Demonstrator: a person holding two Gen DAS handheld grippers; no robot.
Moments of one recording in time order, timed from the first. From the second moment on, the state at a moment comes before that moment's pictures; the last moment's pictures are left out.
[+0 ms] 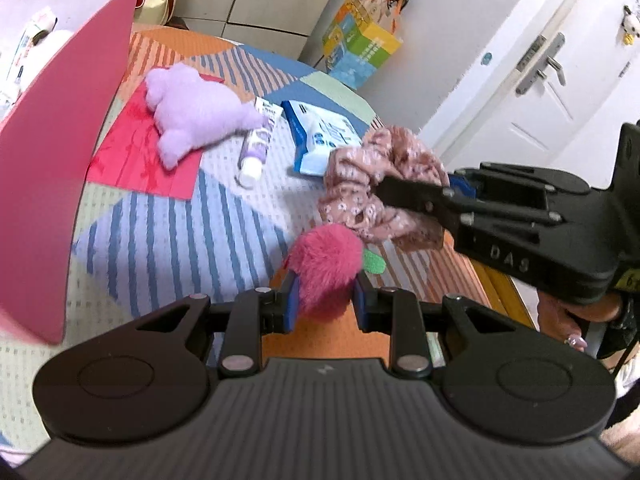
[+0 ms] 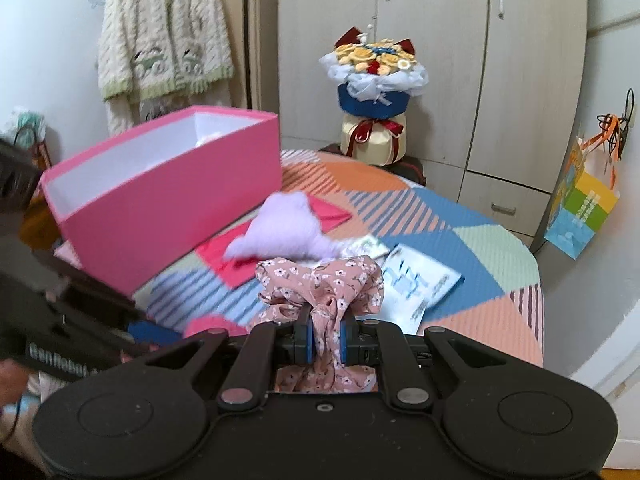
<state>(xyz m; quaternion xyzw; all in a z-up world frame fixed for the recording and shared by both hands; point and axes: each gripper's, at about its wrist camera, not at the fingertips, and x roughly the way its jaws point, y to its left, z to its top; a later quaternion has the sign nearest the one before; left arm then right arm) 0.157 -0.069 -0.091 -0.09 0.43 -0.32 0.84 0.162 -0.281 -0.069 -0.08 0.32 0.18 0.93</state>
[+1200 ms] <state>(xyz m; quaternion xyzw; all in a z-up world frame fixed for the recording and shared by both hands) 0.181 0.110 0.020 0.00 0.33 -0.20 0.92 0.212 -0.132 0.009 -0.02 0.26 0.36 0.90</state>
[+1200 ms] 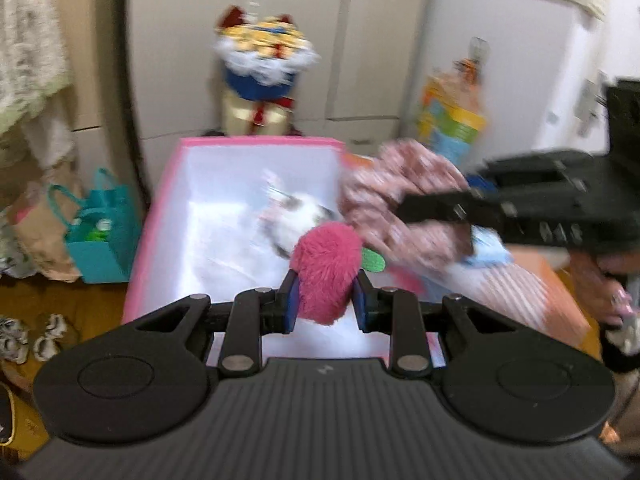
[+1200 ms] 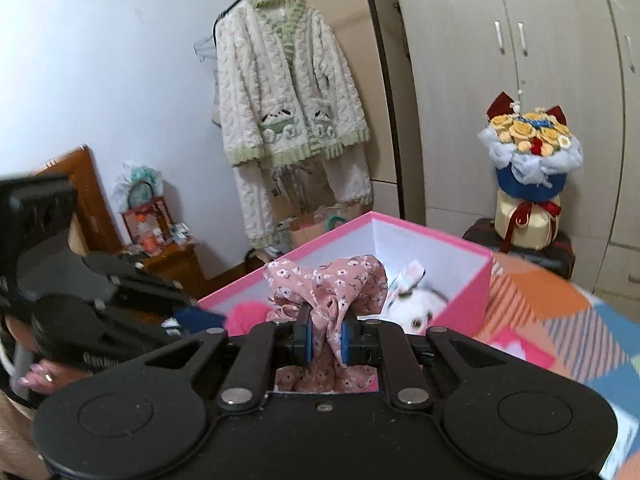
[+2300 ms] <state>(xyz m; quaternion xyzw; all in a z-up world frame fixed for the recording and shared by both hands) 0.301 0.121 0.001 0.07 0.35 -0.15 0.92 0.278 -0.062 -0.030 -0.22 0.29 0.38 0.85</state>
